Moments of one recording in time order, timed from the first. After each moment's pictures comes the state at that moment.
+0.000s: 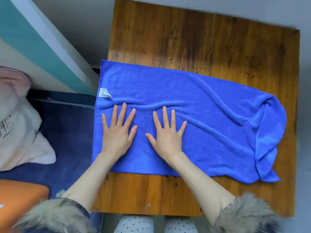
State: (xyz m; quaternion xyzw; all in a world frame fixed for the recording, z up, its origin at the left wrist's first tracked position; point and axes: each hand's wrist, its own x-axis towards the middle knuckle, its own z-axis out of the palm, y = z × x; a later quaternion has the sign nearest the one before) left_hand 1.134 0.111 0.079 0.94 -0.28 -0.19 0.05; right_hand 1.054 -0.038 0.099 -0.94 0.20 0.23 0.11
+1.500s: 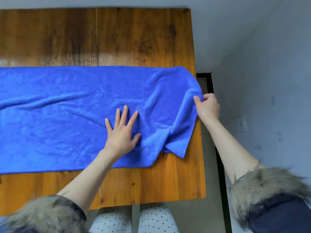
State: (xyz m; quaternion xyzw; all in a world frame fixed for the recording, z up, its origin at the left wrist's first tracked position) left_hand 0.944 -0.183 0.107 0.91 -0.33 -0.26 0.04; right_hand 0.863 -0.445 0.128 -0.74 0.58 0.01 0.34
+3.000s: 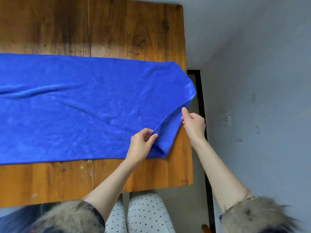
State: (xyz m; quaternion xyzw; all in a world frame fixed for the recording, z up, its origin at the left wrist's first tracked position) left_hand 0.859 -0.218 0.127 0.80 -0.08 -0.40 0.44; right_hand 0.813 -0.386 0.150 -0.64 0.61 0.02 0.46
